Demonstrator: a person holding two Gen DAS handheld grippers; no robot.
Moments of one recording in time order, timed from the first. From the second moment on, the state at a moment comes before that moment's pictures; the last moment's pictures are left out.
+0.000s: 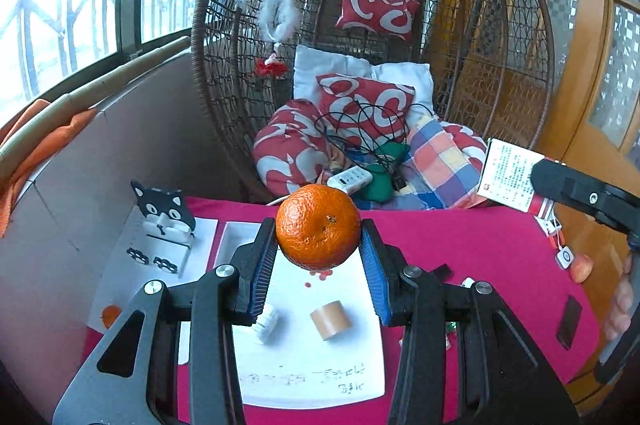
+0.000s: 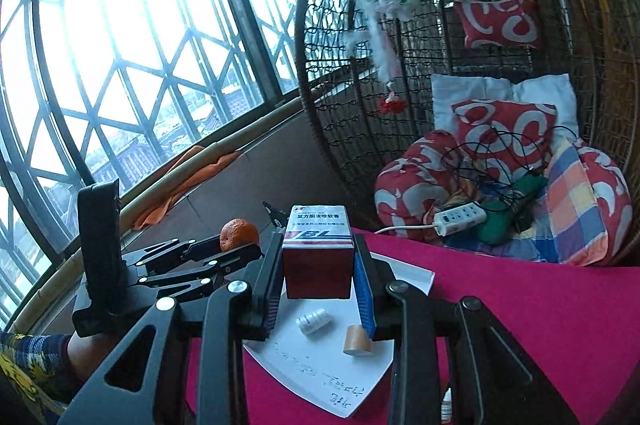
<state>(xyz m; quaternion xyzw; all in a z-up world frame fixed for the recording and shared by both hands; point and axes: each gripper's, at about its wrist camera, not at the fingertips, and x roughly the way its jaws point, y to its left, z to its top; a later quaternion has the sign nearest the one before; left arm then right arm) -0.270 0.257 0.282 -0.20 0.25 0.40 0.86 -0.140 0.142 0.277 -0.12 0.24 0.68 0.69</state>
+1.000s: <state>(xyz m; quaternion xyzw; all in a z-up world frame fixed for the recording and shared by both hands) -0.283 0.324 0.090 -0.35 0.40 0.33 0.78 -0.180 0.231 0.052 -0.34 0.43 0.59 0.60</state>
